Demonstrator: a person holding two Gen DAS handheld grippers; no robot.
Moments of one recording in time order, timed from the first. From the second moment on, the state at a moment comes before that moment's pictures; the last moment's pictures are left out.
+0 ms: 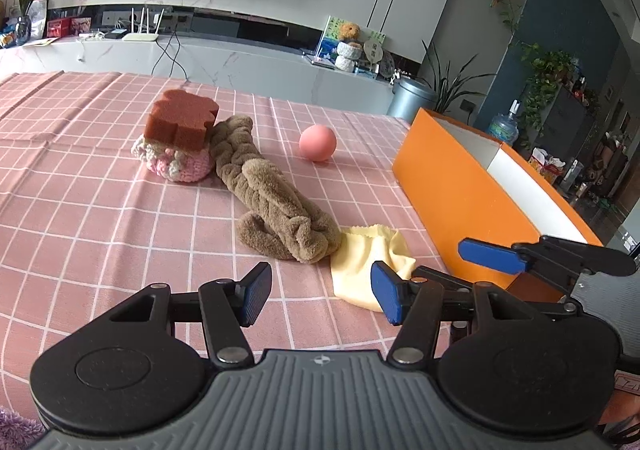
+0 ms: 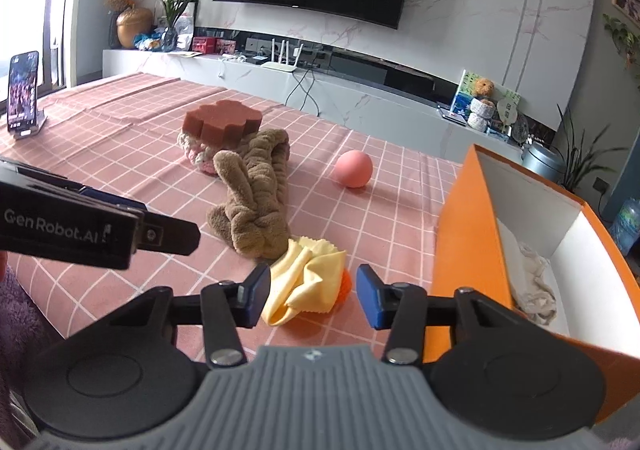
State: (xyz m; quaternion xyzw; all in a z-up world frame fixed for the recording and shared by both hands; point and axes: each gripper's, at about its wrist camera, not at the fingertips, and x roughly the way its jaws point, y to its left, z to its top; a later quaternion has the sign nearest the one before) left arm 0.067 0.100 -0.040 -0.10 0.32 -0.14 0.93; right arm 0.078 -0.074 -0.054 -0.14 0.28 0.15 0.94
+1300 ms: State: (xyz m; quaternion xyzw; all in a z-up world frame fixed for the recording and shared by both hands) left arm 0.104 0.061 -0.049 -0.08 0.37 -0.18 0.91; right arm 0.104 -0.088 -0.082 -0.15 0.31 0.14 0.93
